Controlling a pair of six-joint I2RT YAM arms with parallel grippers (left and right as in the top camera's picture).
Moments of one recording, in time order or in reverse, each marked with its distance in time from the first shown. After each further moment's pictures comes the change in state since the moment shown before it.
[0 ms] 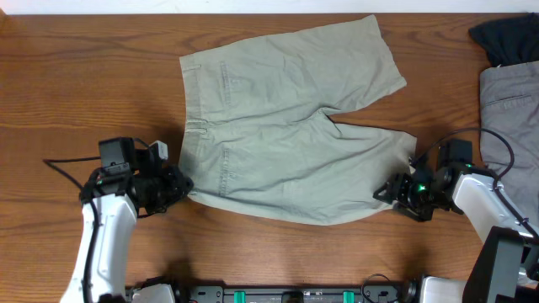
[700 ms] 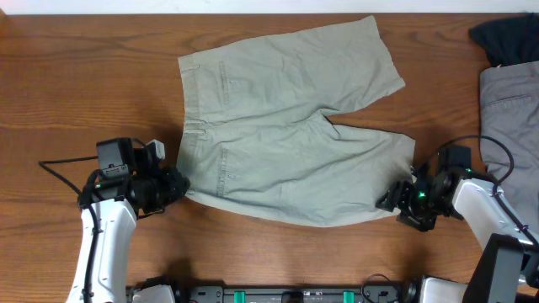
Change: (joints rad) left arm 0.000 -0.024 0.000 0.000 -0.034 0.004; right arm 0.000 -0.029 -0.037 -0.042 0.079 0.062
